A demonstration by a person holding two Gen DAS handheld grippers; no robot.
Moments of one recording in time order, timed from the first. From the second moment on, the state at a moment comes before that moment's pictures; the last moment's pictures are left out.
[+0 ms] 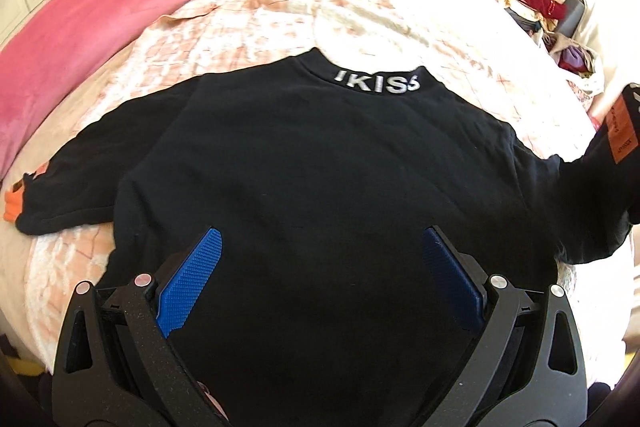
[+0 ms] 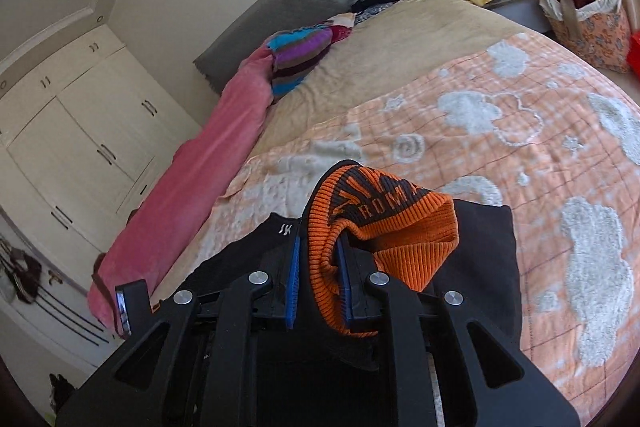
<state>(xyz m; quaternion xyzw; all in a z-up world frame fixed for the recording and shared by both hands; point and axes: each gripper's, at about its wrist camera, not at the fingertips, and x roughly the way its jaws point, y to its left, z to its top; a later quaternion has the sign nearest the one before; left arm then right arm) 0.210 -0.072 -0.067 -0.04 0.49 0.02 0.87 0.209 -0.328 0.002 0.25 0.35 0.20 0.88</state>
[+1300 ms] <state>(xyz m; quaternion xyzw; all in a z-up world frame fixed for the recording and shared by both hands) 0.211 -0.036 -0.087 -0.11 0.52 0.01 0.85 0.239 -0.246 -0.039 0.14 0.42 0.26 0.86</state>
